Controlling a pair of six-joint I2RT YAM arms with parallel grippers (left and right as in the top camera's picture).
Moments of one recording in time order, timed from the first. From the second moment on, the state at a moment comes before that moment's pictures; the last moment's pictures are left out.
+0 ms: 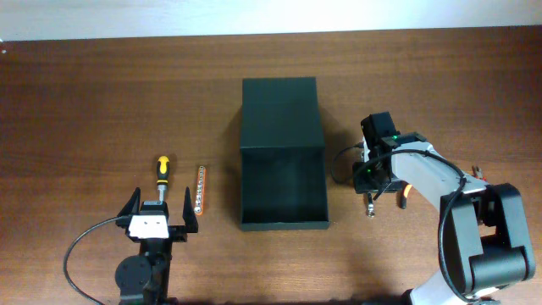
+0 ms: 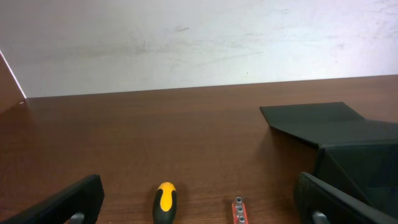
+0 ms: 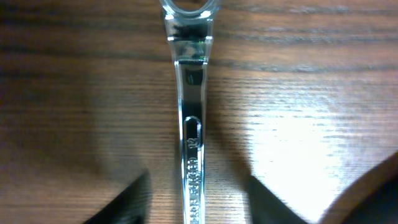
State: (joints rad) left arm 0.04 0.01 0.02 -0.08 0.03 0.06; right arm 0.17 1.77 0.99 -0.73 0.02 0.16
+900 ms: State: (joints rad) left arm 0.04 0.01 0.02 -0.08 0.03 0.06; right arm 0.17 1.78 1.01 -0.77 0.02 0.18
